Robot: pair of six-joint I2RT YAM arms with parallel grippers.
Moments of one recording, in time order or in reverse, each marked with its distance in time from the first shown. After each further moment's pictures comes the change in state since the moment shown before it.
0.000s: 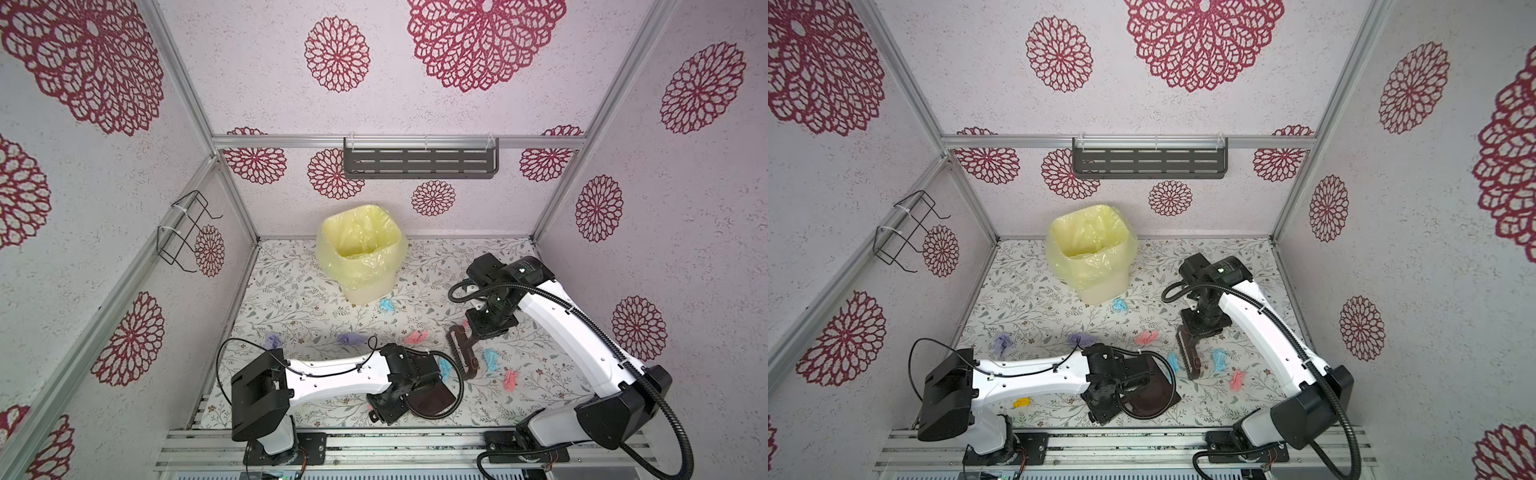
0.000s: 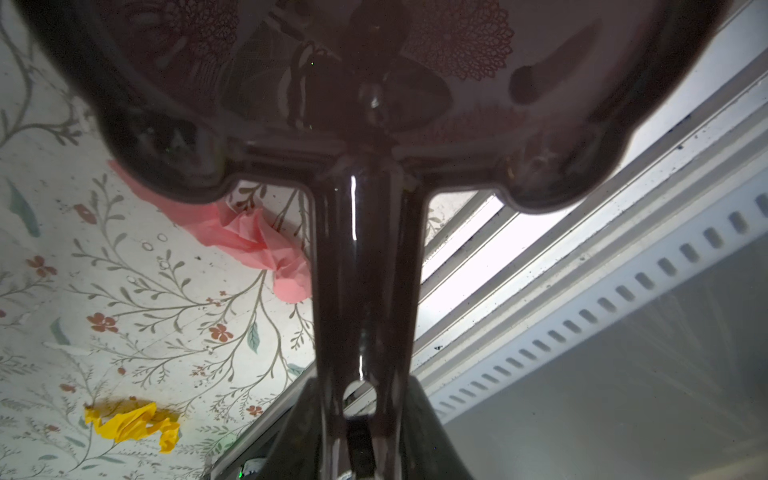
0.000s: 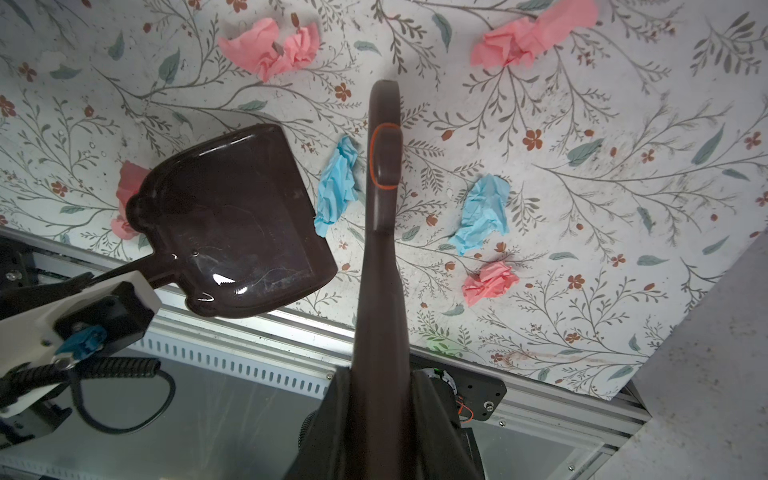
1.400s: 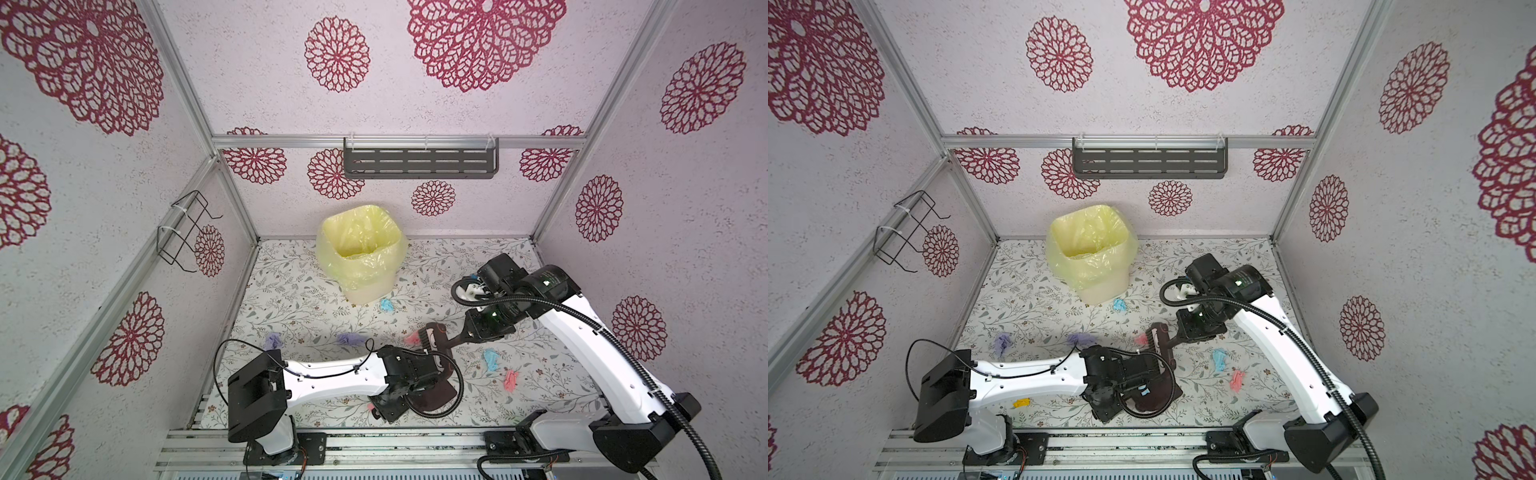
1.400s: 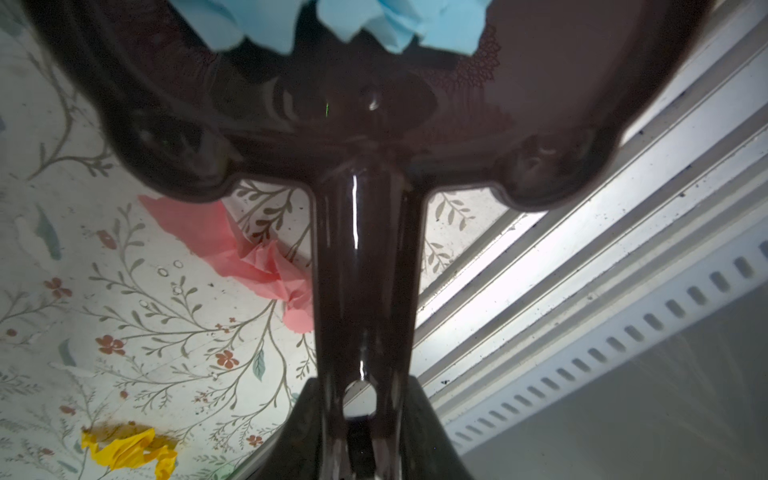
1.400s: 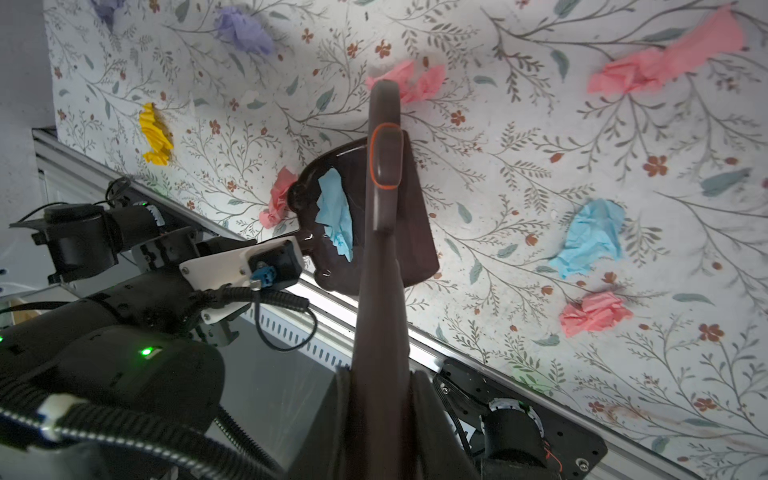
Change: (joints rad) left arm -0.001 -0.035 -0.051 0.090 -0.068 -0.032; right arm -0.006 -0.142 0.002 0.056 -0.224 0.059
